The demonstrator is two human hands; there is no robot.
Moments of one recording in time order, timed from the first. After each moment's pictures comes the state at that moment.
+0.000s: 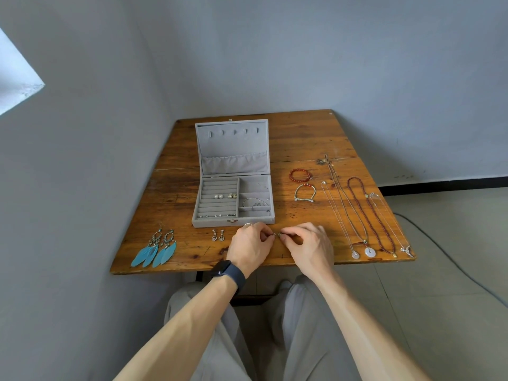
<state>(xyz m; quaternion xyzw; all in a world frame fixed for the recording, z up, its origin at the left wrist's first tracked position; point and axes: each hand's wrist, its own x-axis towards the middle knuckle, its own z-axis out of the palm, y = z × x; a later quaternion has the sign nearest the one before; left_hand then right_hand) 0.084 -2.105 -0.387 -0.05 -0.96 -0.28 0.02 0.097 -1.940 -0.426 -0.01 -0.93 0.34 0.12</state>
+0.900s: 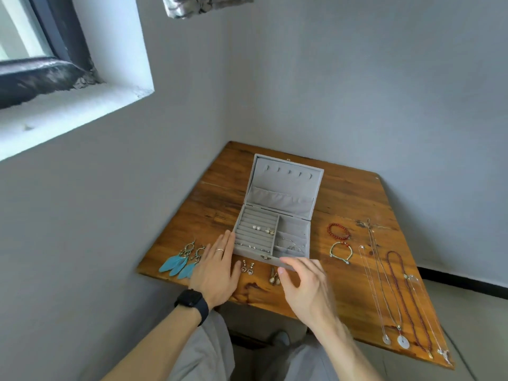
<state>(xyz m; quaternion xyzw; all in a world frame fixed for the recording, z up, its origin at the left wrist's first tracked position) 0.086 -2.234 -0.415 0.01 -0.98 -0.17 0.11 0.083 -2.001 -0.375 0.17 -0.93 0.29 0.14</state>
